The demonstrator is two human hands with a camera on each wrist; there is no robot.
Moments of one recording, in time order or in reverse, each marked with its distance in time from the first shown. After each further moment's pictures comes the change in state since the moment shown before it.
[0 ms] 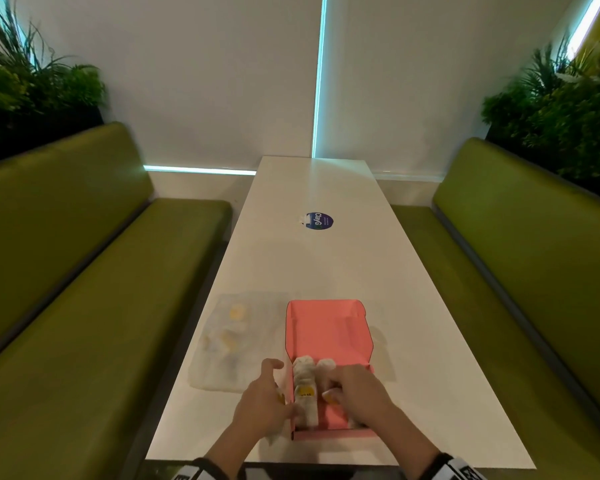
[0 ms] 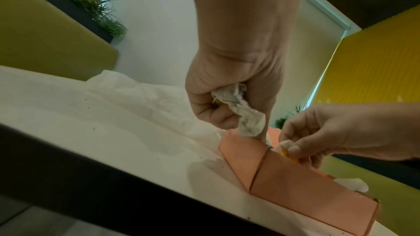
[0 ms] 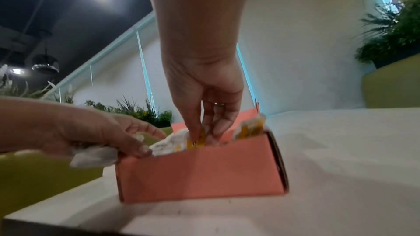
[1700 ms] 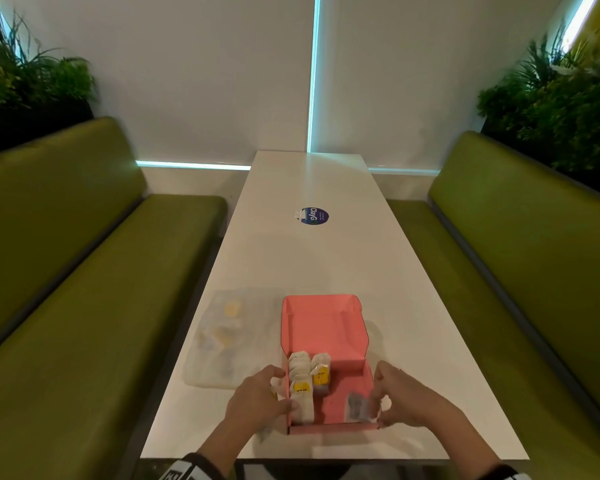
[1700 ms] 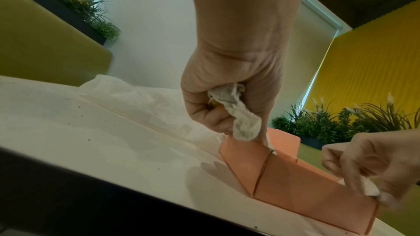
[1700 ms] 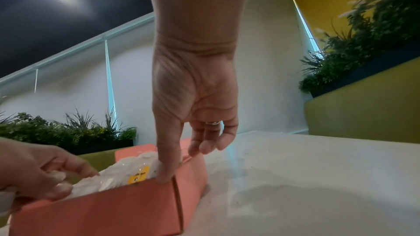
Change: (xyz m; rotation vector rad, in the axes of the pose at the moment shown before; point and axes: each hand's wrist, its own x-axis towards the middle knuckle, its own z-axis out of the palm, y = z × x) left_hand 0.003 -0.002 -0.001 0.131 -0.043 -0.051; right_hand -0.029 0.064 -0.030 -0.079 -0.233 0.041
